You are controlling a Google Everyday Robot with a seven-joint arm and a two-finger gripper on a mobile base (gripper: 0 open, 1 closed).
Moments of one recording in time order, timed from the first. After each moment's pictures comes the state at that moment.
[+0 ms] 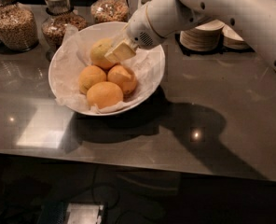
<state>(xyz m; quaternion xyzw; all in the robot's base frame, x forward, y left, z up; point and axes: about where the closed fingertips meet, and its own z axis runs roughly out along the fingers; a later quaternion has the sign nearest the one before) 0.616 0.060 0.938 -0.59 0.68 0.18 0.39</state>
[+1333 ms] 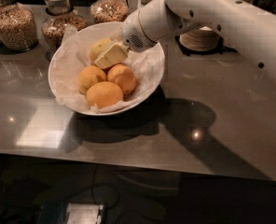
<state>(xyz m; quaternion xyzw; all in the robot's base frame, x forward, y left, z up) 0.629 0.082 0.923 -0.56 0.70 0.21 0.39</state>
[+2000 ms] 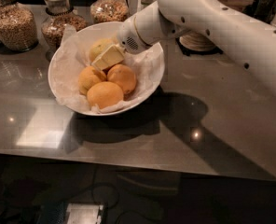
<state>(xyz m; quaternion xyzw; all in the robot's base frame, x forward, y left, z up) 0.651 0.091 0.908 -0.54 0.71 0.22 0.40</state>
